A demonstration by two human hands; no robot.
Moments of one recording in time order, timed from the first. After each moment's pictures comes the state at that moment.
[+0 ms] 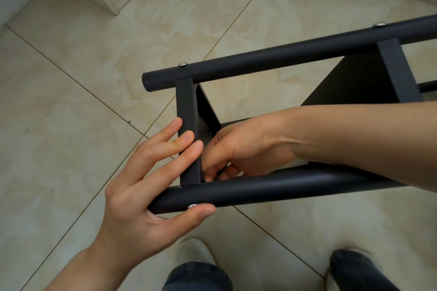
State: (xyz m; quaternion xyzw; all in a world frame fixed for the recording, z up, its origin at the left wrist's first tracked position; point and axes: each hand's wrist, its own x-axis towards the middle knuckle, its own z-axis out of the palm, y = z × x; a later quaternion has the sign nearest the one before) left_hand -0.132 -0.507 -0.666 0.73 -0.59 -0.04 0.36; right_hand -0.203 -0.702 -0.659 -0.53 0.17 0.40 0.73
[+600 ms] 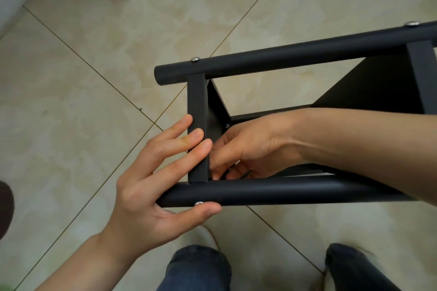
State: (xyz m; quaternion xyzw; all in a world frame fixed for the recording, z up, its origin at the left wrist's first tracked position) left_hand -0.130 -0.503 -0.668 0.72 -0.58 -0.06 0.37; right_hand -0.197 -0.702 -0.666 -0.50 0.19 0.45 0.72
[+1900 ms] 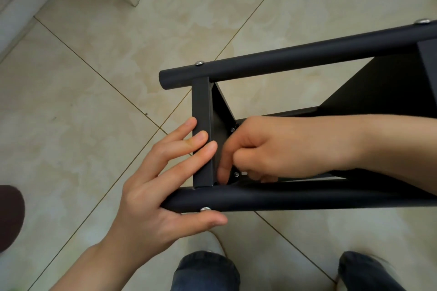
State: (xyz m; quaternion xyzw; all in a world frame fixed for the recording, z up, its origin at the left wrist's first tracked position) left_hand -0.129 -0.505 -0.661 0.73 -0.57 -0.09 0.36; right_hand -0.214 -0.715 -0.635 -0.74 0.08 0.30 0.59
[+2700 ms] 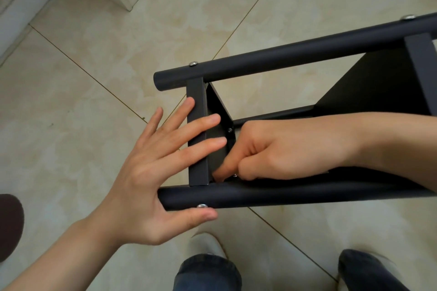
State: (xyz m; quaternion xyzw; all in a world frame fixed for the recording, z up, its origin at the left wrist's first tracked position) left_hand -0.103 -0.520 -0.647 0.71 -0.64 -0.16 0.24; right_hand -0.220 -0.725 -0.630 -0.70 0.00 0.33 0.63
